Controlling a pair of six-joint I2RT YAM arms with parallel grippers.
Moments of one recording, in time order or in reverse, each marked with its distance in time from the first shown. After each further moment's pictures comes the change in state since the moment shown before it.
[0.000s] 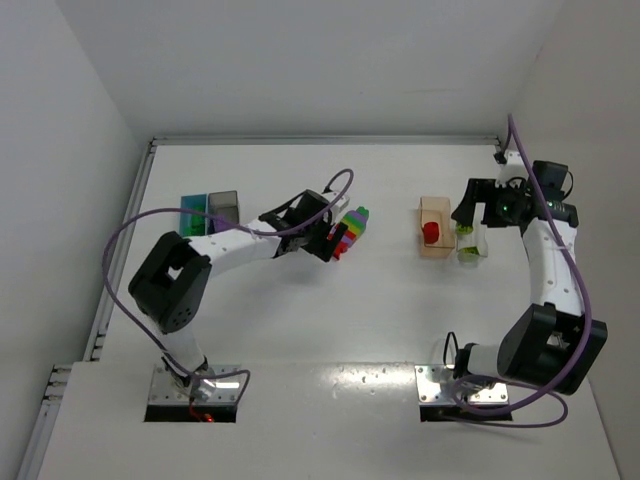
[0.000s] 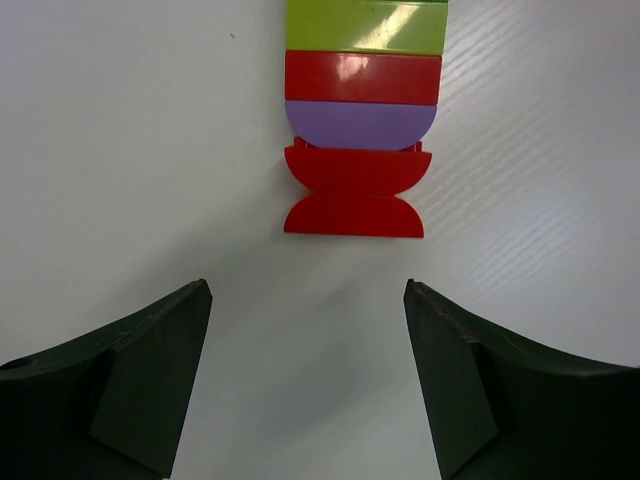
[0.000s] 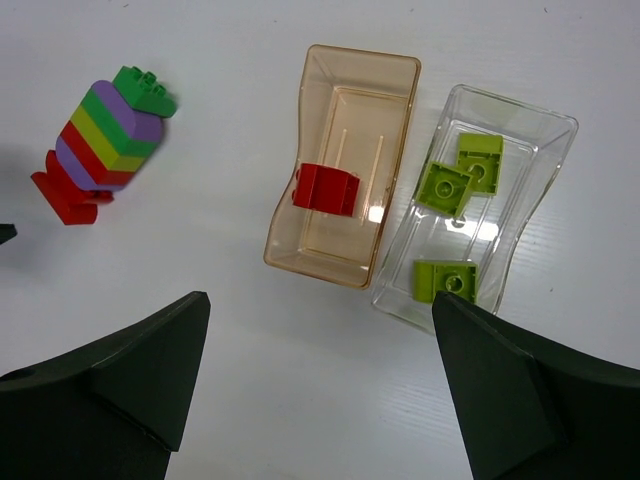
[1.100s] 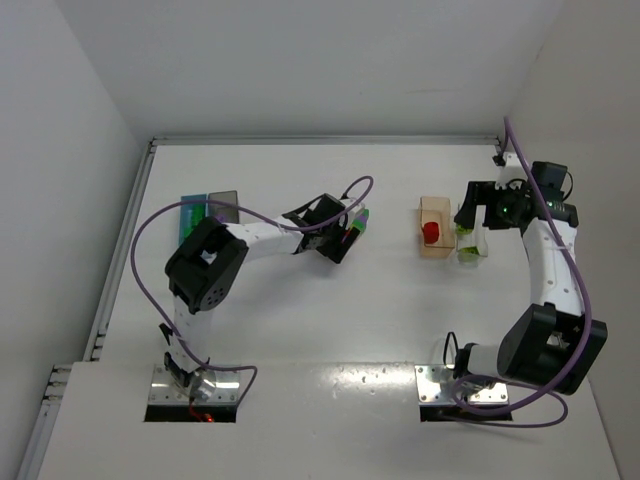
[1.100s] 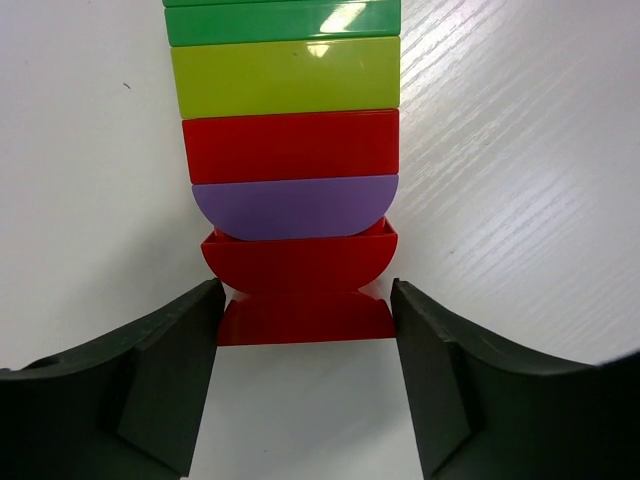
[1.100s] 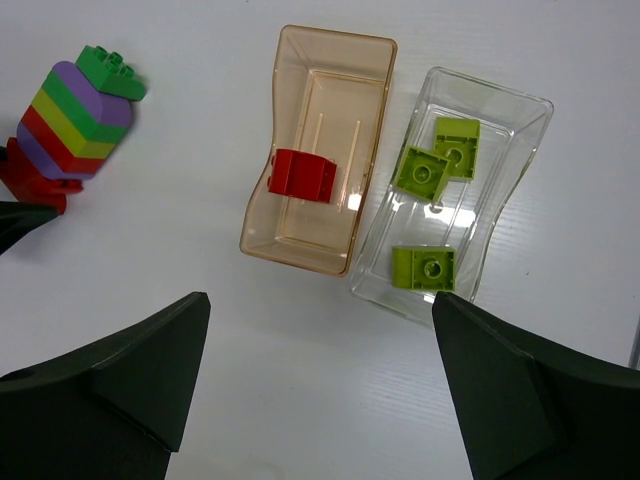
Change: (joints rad) left arm -0.024 0.252 0.133 0.056 0.066 0.018; right arm -0.001 0.000 0.000 -0.024 0.051 -0.038
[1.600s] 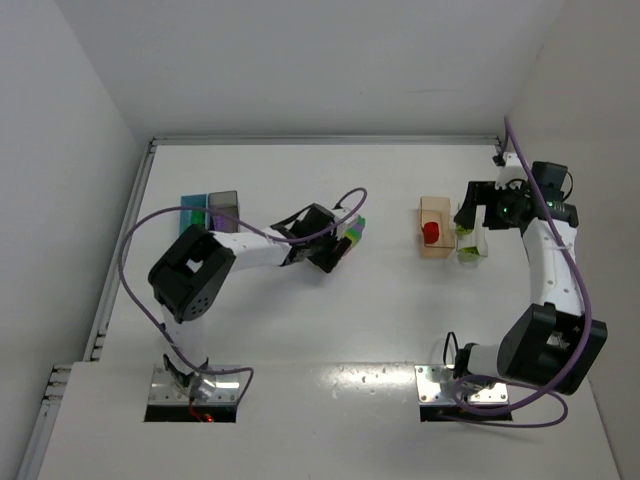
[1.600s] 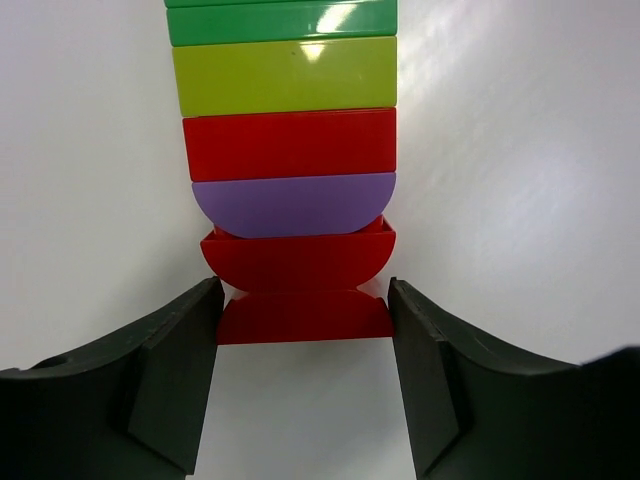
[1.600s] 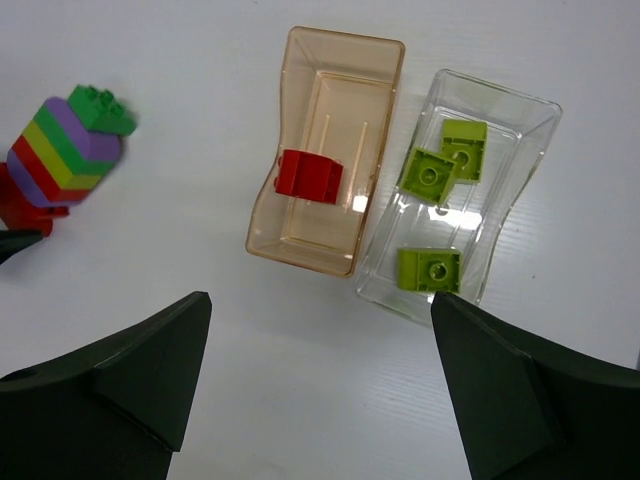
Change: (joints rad) left arm 0.000 -0.089 -0.154 0.101 0.023 0.047; right arm 0.001 0.000 0.000 0.001 -0.003 -0.002
